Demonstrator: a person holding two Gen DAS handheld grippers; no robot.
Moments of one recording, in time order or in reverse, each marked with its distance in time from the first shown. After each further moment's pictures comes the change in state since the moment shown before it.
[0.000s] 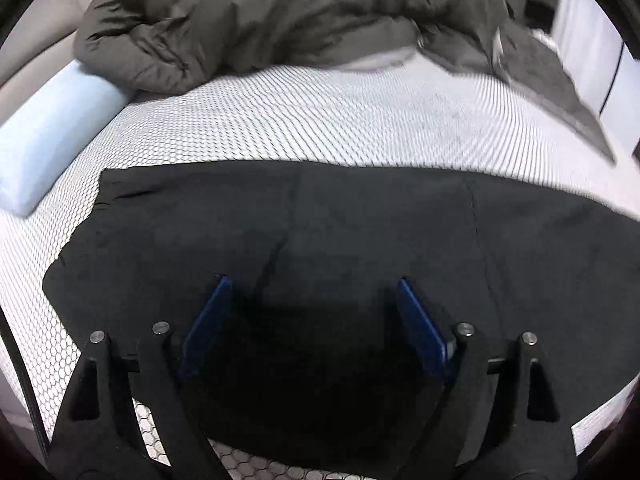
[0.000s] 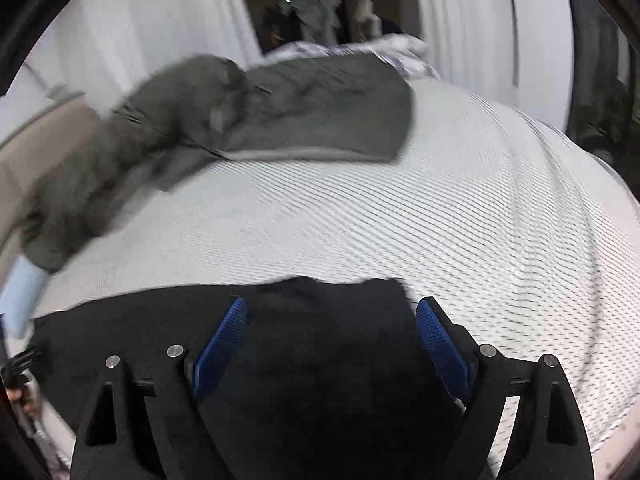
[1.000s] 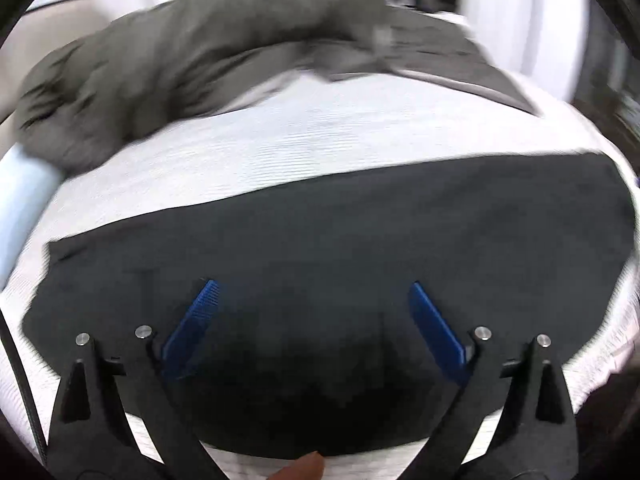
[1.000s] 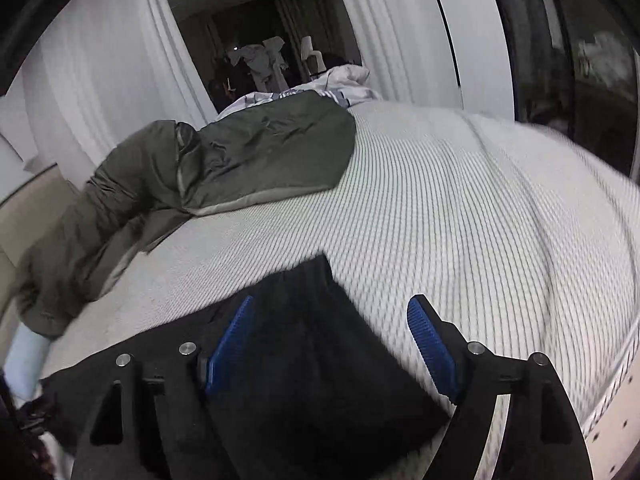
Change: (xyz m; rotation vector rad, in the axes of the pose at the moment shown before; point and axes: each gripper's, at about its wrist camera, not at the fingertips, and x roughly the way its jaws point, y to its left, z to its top) left arm -0.052 -0.123 -0.021 0.253 -0.118 -0.214; right arm -0.068 -0.054 -0.043 0.215 -0.166 0.009
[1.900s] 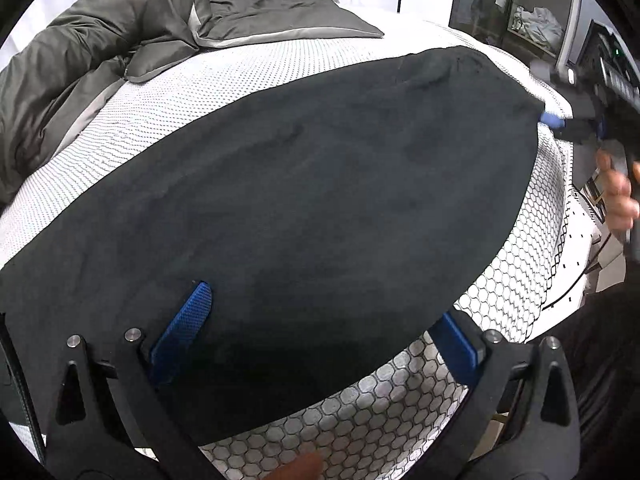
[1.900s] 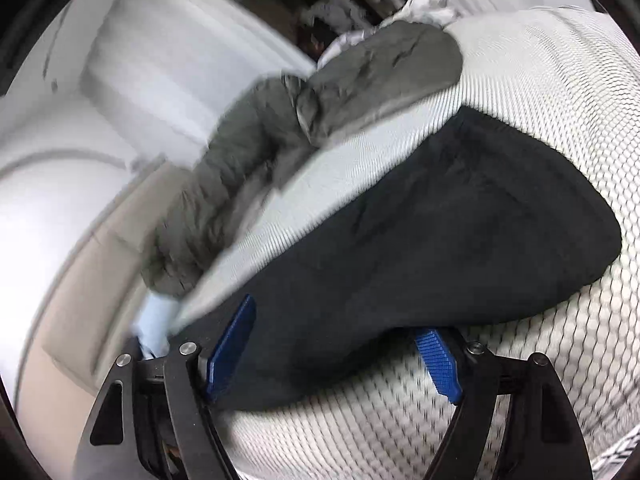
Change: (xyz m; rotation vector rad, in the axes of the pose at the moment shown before) left arm 0.004 -0.163 -0.035 0.279 0.085 -0.258; right arm -0.015 0.037 -0.078 0.073 0.257 0.498
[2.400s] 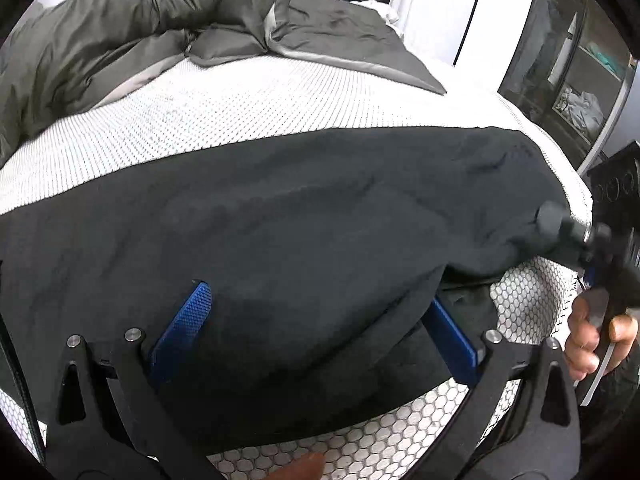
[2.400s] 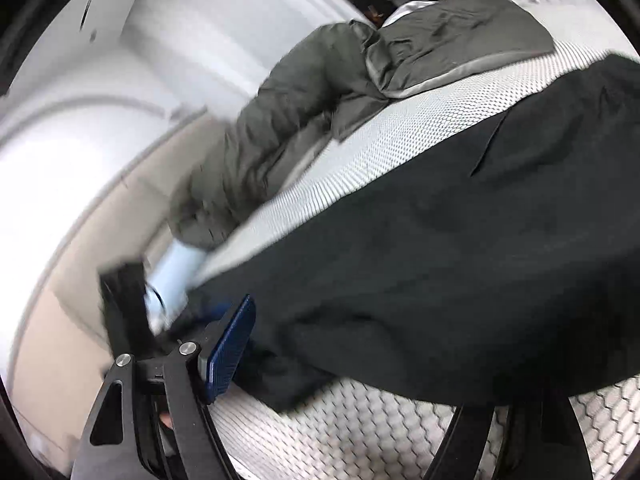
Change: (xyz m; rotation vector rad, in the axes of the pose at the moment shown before) left arm -0.011 0.064 0.021 -0.273 -0.068 0.017; right arm 0.061 0.061 -0.026 -0.080 0.046 0.169
